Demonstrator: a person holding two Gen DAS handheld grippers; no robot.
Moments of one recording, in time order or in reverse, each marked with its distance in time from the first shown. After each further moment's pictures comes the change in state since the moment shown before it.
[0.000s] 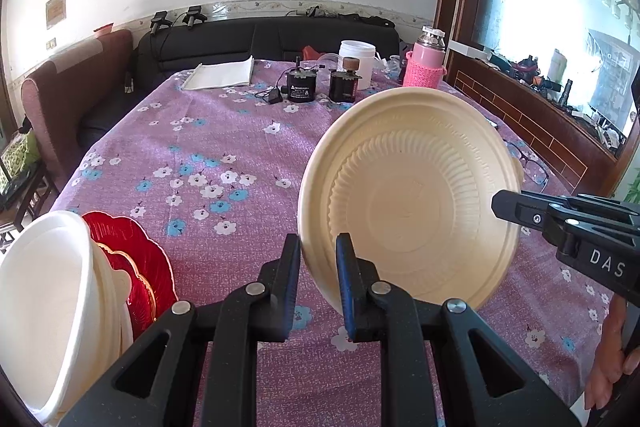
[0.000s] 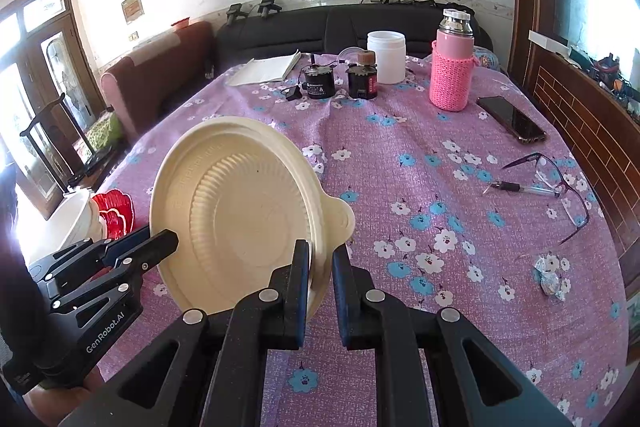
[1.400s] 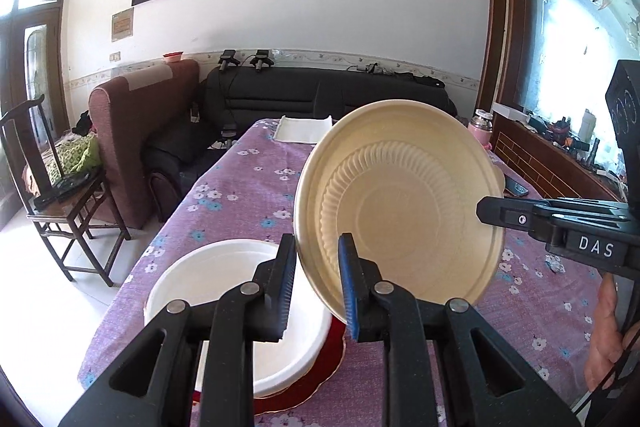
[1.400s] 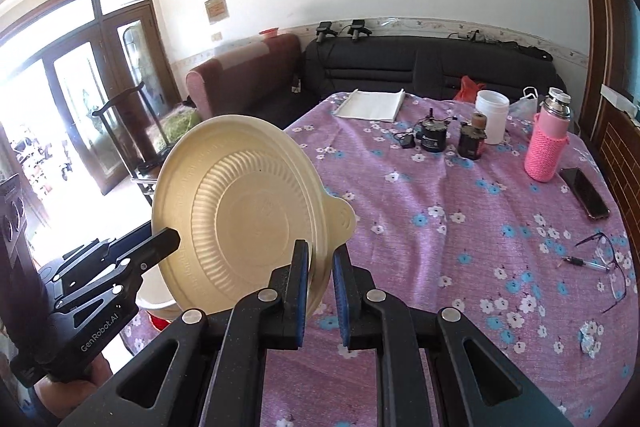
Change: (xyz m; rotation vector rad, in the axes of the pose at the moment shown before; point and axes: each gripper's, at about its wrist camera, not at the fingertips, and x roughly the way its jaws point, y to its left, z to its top) left arm -0.132 0.081 0.006 -0.110 -0.180 0.167; right arm -0.043 0.107 0.041 -0.162 -0.061 0.254
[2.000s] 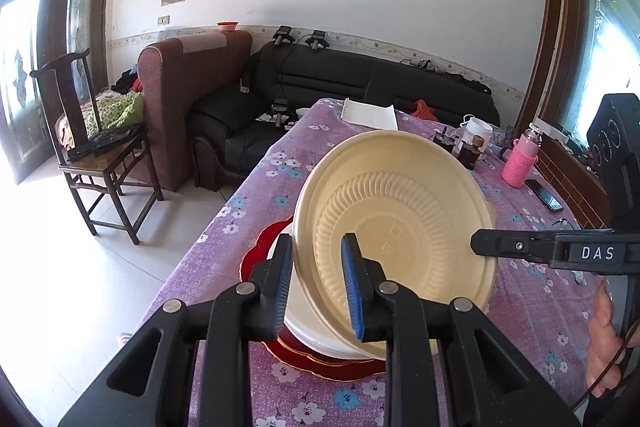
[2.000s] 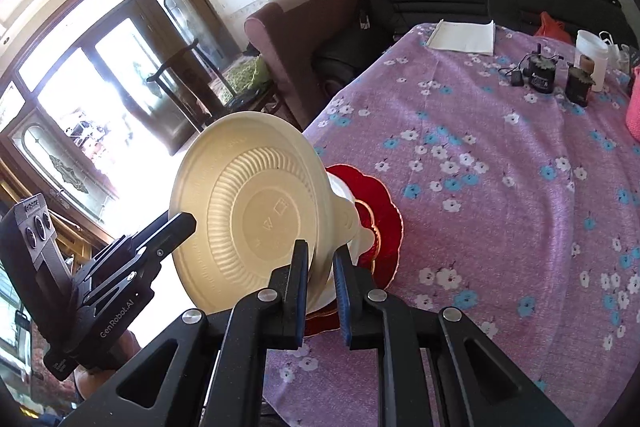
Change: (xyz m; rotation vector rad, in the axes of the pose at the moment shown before) left arm -0.019 0.089 -0.018 -0.142 0.064 0.105; right arm 0.073 0.060 0.002 0.054 0.247 0.287
